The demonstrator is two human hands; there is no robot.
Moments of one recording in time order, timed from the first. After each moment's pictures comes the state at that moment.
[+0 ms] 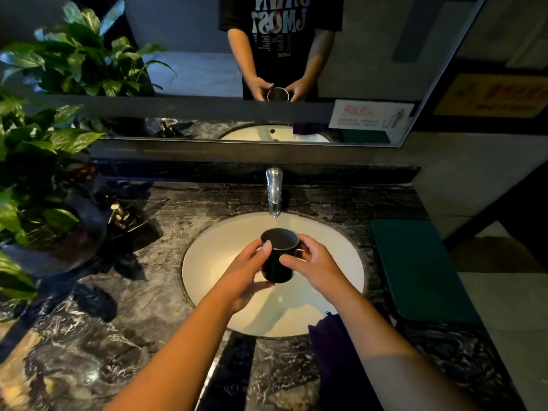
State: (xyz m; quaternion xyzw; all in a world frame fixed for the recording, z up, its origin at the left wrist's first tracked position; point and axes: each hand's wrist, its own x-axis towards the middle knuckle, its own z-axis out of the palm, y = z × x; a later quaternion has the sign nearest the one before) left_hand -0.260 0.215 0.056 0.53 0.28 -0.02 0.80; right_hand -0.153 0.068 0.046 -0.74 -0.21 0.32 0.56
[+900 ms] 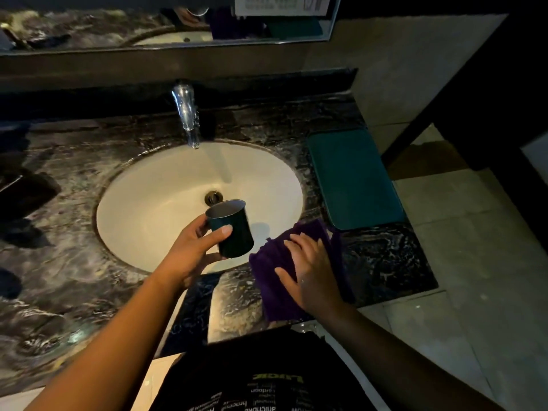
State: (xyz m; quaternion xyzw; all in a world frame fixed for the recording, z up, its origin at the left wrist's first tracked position) left_hand -0.274 0.158 -0.008 0.55 0.28 -0.08 0.78; right_hand -0.233 -0.094 -0.057 -0.94 -0.27 0.09 0.21
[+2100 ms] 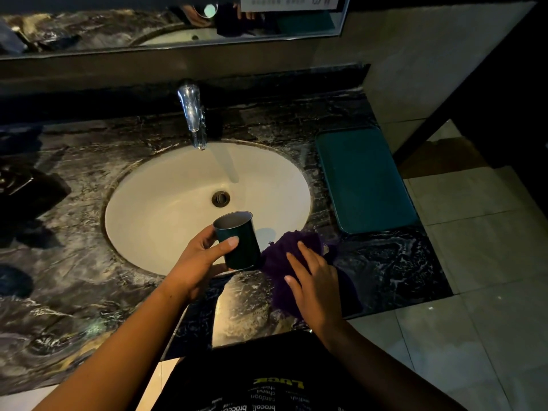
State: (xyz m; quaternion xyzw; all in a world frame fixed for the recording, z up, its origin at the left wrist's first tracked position) left_hand -0.281 0.151 -0.013 0.55 0.31 -0.09 0.78; right_hand -0.247 -0.093 -0.083 -0.96 -0.23 0.06 0.17
